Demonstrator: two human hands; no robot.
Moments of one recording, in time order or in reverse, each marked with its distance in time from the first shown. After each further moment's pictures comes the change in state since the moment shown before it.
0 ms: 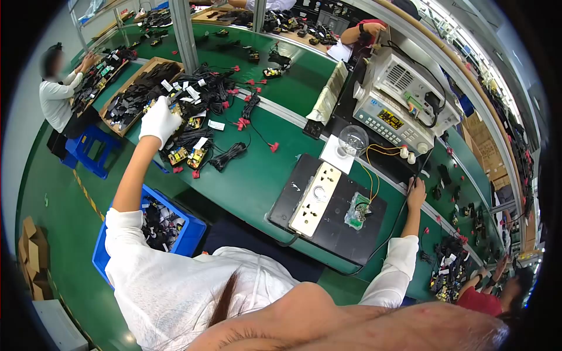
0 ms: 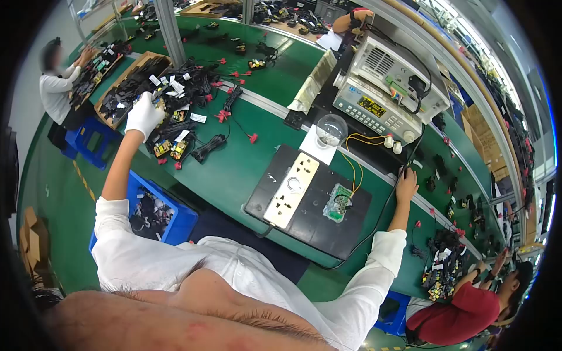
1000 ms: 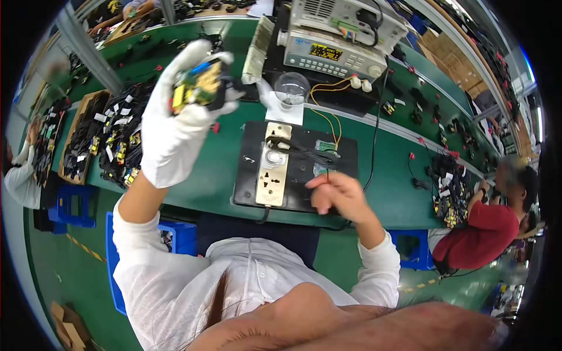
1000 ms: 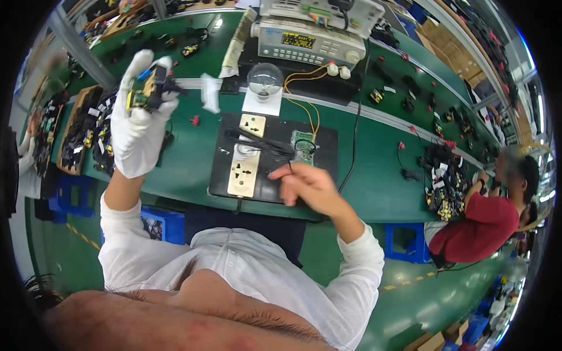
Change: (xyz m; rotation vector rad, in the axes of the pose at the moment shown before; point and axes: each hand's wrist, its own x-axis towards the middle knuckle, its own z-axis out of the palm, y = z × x) left_hand -0.103 0.226 -0.082 -1.980 -0.638 0.461; right_hand -0.202 -0.196 -0.176 1.625 -0.889 -0.219
